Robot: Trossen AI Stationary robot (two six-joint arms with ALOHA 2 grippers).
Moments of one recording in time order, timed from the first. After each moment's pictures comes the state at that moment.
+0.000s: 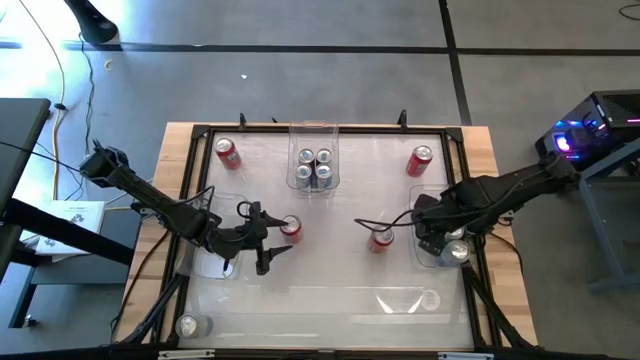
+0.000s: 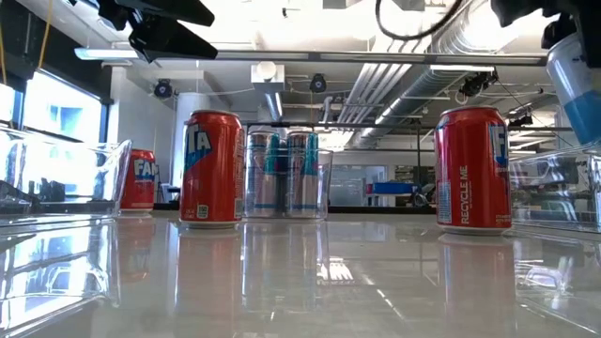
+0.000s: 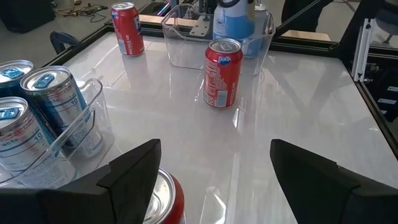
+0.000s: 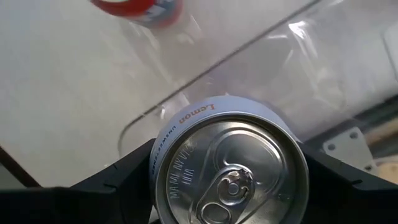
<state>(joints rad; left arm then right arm) -0.52 1.20 0.68 0.02 -0.67 -0.35 0.34 1.19 1.16 -1.47 0.01 0.89</state>
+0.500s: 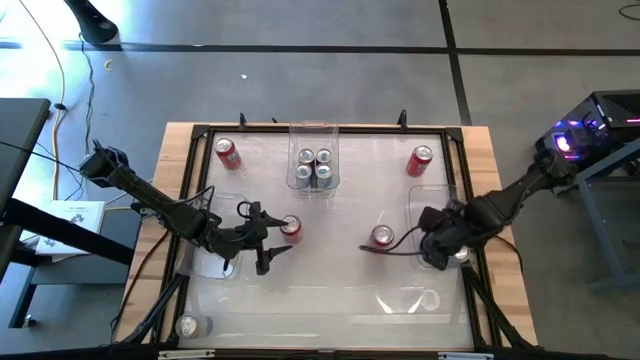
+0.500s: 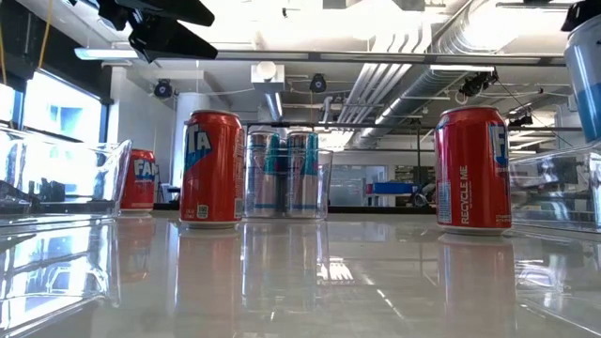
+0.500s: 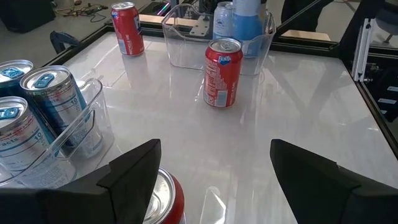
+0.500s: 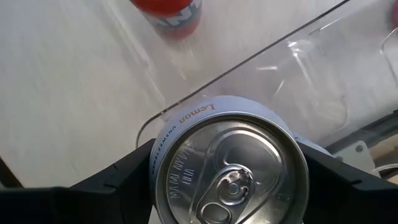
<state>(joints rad) -0.52 1.20 0.68 0.02 -0.67 -0.35 0.58 1.19 1.16 -1.44 0.16 1.08</state>
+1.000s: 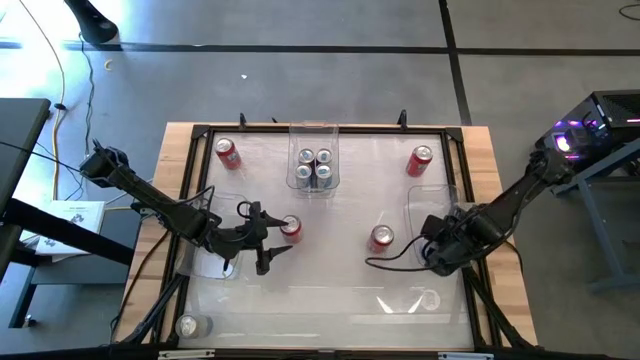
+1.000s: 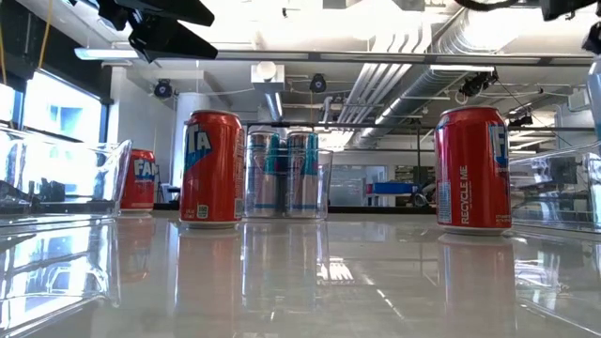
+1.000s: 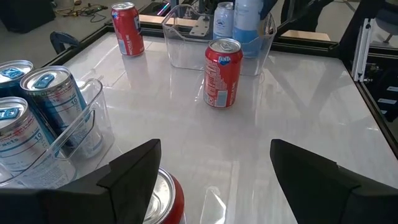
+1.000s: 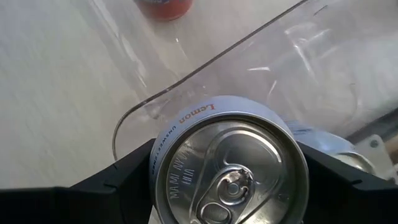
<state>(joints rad) -0.52 1.20 0.68 0.02 -0.67 -0.35 0.69 1.18 1.02 -1.36 0.20 1.20</state>
